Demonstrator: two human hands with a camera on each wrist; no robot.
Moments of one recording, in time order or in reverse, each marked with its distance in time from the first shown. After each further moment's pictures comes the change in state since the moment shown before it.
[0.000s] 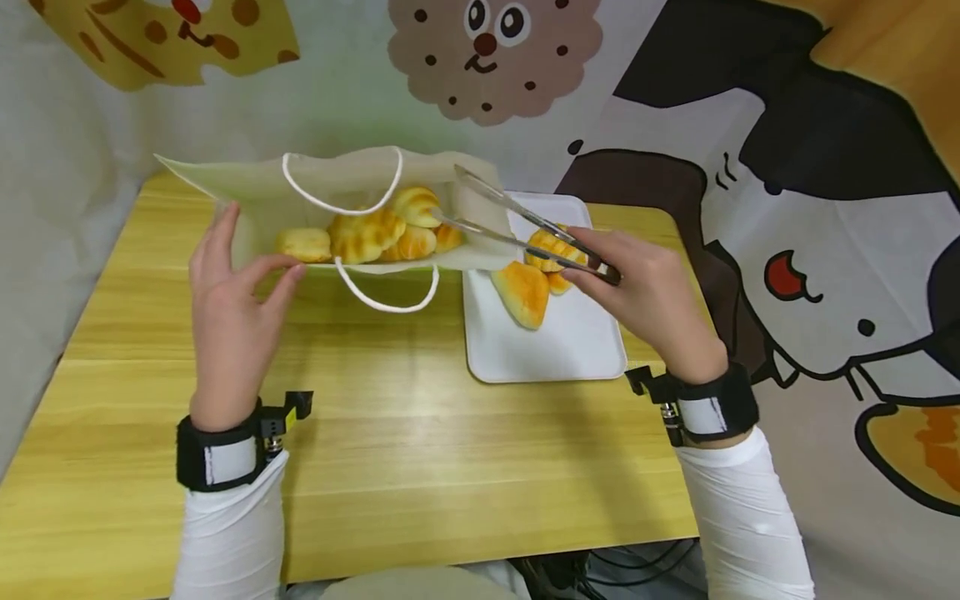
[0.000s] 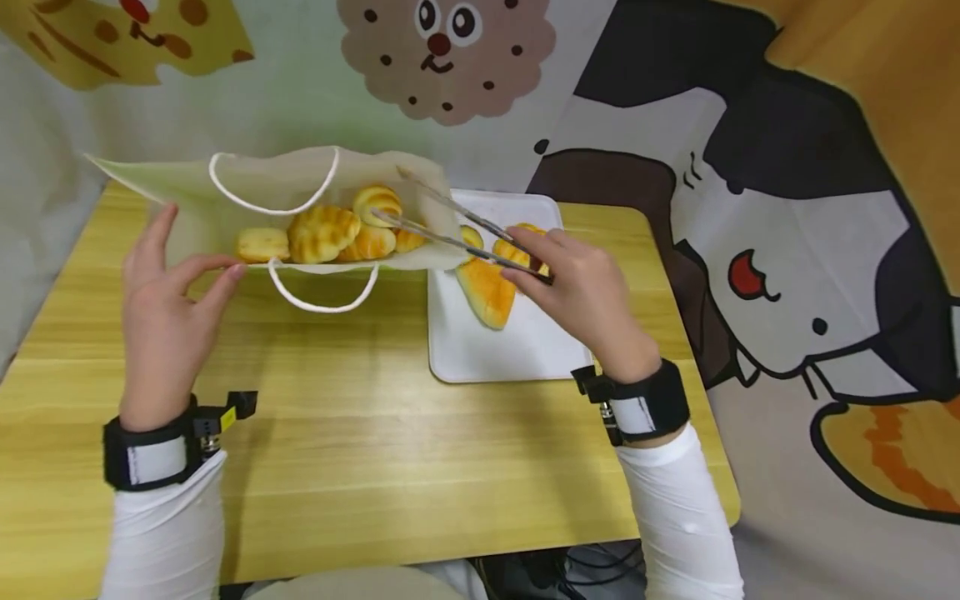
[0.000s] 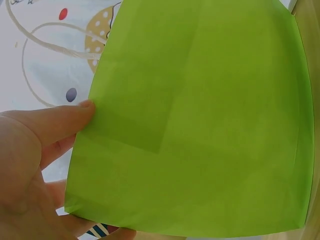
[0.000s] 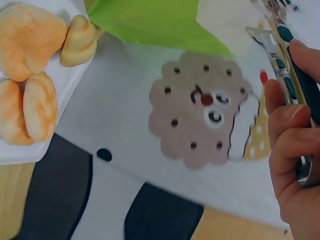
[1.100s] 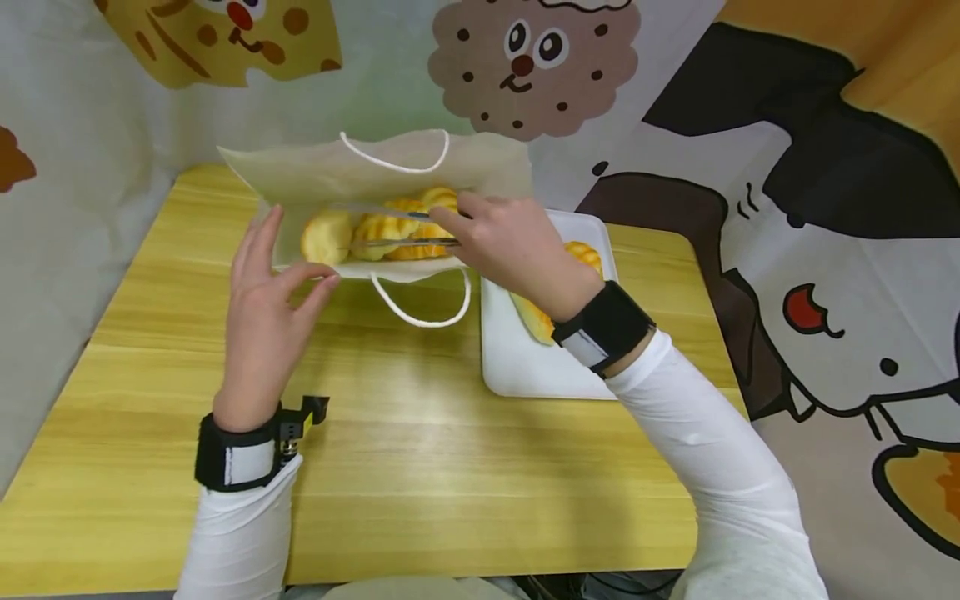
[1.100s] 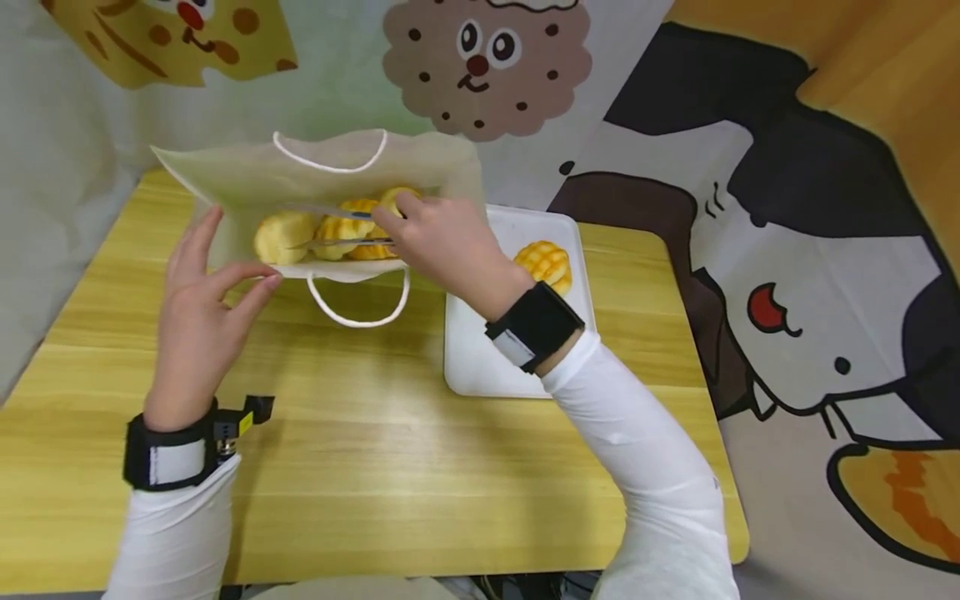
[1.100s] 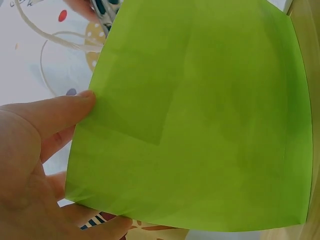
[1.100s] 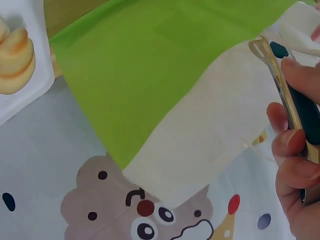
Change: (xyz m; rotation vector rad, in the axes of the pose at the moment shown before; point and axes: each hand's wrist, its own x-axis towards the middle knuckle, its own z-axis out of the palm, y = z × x) left_hand -0.002 -0.007 -0.007 -0.009 -0.014 0.102; right_hand 0.118 -0.086 0.068 -0.260 -0.023 -0.517
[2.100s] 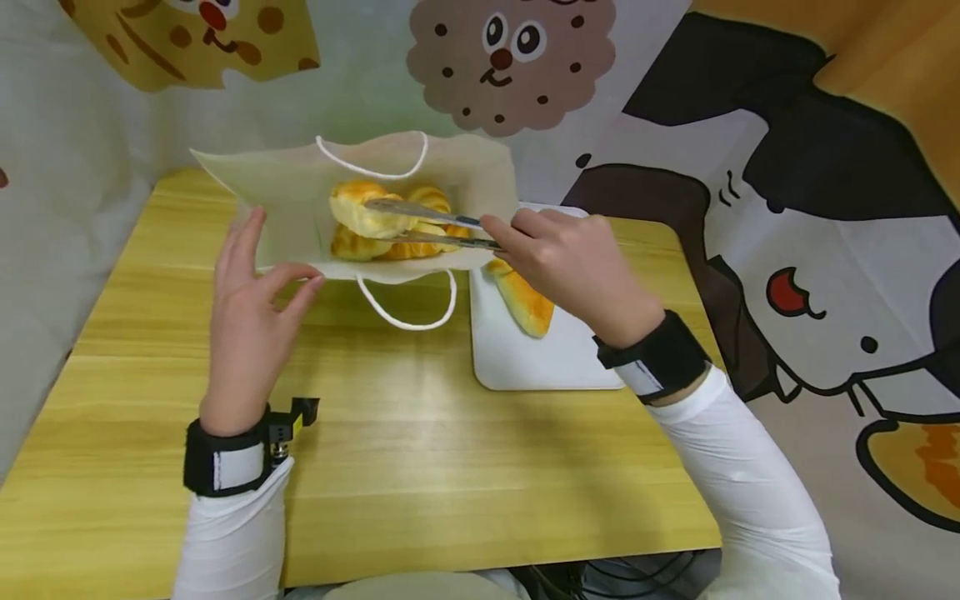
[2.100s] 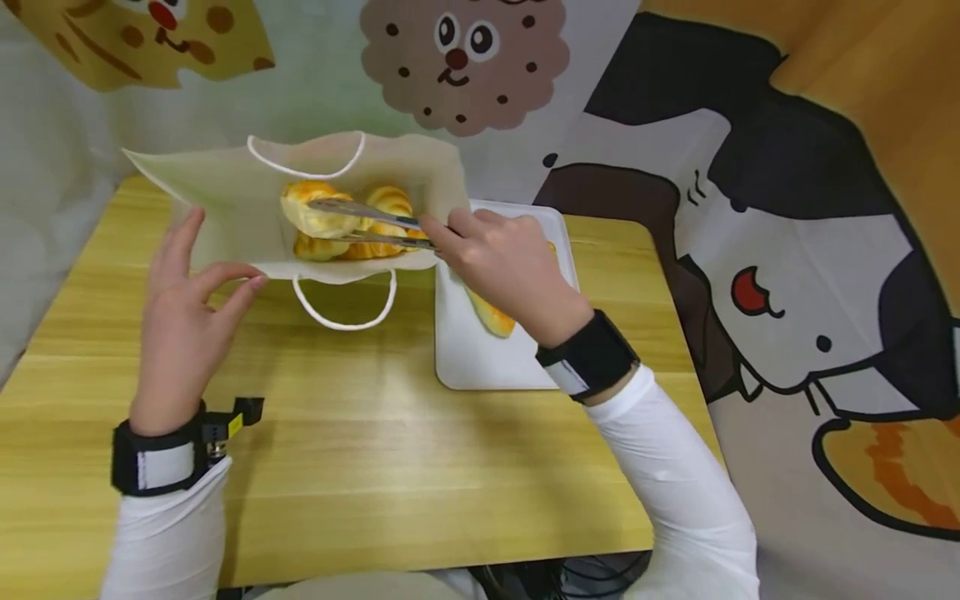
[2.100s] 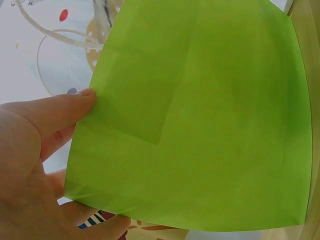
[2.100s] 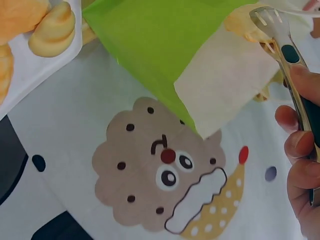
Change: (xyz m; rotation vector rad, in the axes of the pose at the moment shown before) left_hand -0.002 0.001 0.002 -0.008 -0.006 -0.008; right_hand -0.049 -0.004 -0.062 -0.093 0.078 0.035
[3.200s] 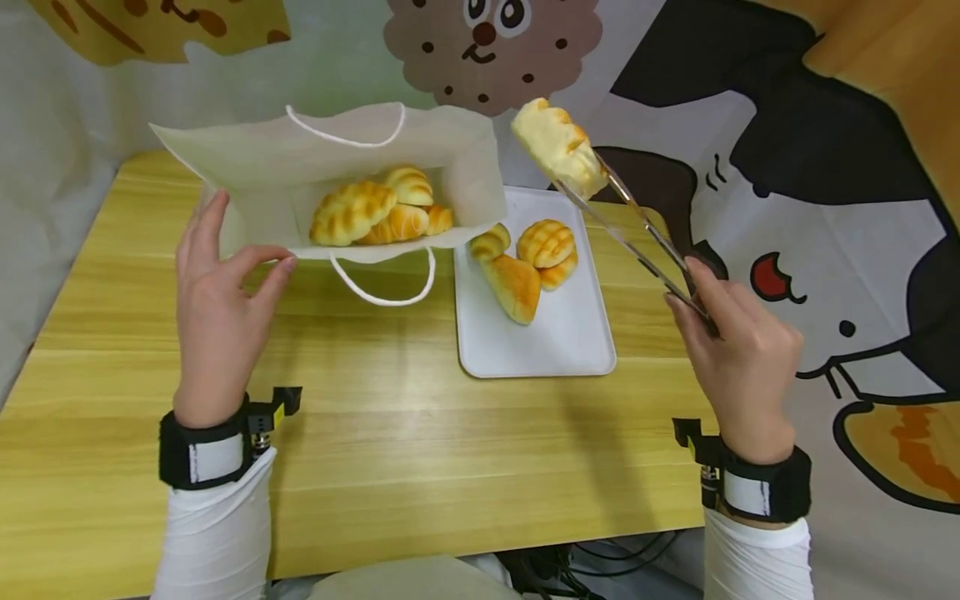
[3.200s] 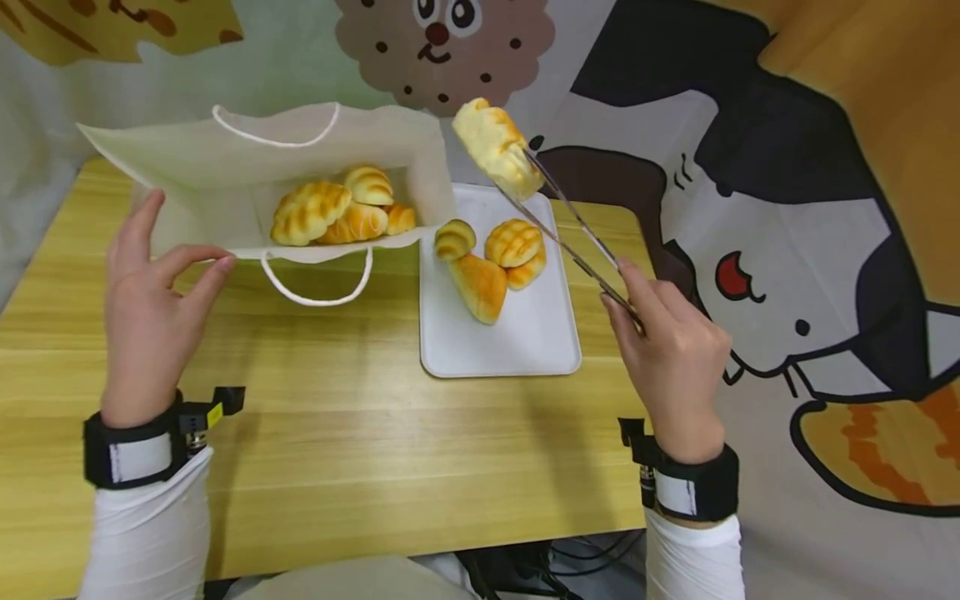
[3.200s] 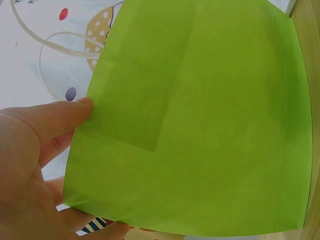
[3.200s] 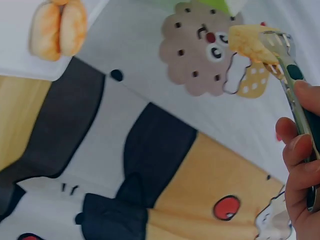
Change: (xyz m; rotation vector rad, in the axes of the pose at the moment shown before) left_hand 0.004 0.002 0.003 -0.025 0.024 -0.089; right_hand -0.161 0.018 -0.037 -0.066 0.206 0.640
